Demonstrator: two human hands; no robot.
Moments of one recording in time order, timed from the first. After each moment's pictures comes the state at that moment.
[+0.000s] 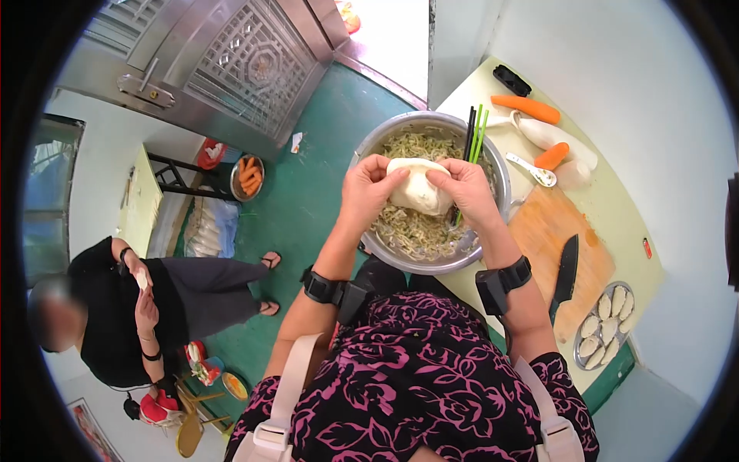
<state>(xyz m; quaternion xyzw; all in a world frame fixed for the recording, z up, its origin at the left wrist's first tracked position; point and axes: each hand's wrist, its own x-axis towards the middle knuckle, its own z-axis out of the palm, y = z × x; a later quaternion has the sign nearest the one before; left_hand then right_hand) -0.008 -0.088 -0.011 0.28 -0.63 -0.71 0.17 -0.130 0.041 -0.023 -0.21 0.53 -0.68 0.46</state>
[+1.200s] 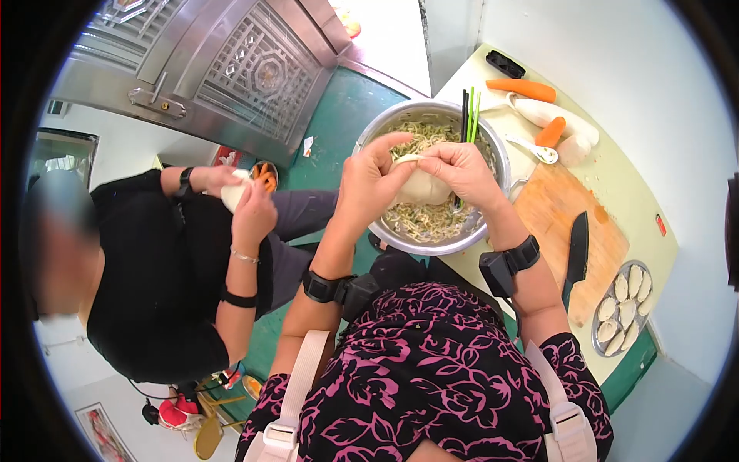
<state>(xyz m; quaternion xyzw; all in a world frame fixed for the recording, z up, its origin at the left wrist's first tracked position) 0.000 -0.051 0.061 0.24 -0.86 -0.44 0.12 -0.122 0.059 0.002 -0.36 0.53 -0.67 0.38</state>
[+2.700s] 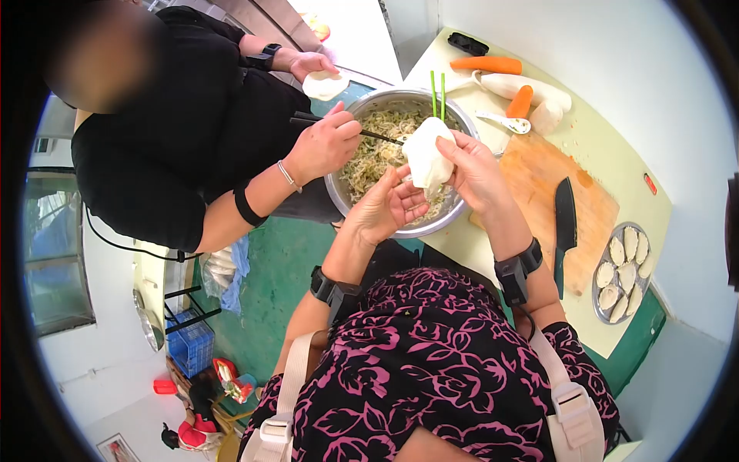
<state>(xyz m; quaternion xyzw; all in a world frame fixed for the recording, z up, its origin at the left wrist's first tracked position) 0.012 -0.009 -0.023 0.19 -0.27 -0.94 -0.06 -0.113 0.120 0.008 -0.09 0.38 -0.80 0.46</state>
